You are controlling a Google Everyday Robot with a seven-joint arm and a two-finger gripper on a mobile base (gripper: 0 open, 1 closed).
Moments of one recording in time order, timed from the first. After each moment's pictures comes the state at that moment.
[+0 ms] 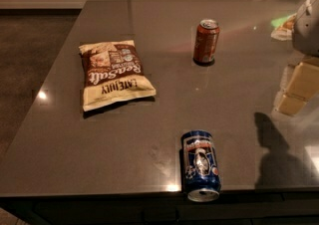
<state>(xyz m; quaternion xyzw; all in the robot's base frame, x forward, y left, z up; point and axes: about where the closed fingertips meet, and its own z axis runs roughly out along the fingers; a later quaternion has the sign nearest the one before) 0.438 -0.217 0.976 -0.60 0.78 -0.03 0.16</state>
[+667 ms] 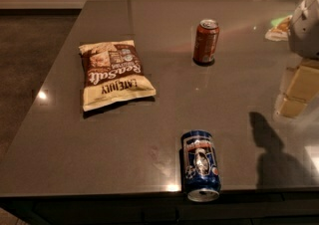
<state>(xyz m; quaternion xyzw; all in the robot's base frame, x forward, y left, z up) 0.439 -0.211 0.973 -0.63 0.76 -0.04 0.15</state>
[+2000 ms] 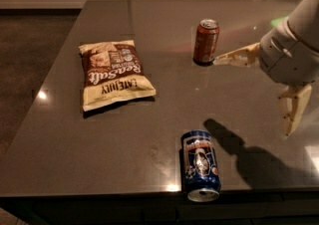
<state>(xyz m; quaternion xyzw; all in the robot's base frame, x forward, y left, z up) 0.424 -0.174 0.932 -0.88 0.45 -0.01 0.15</state>
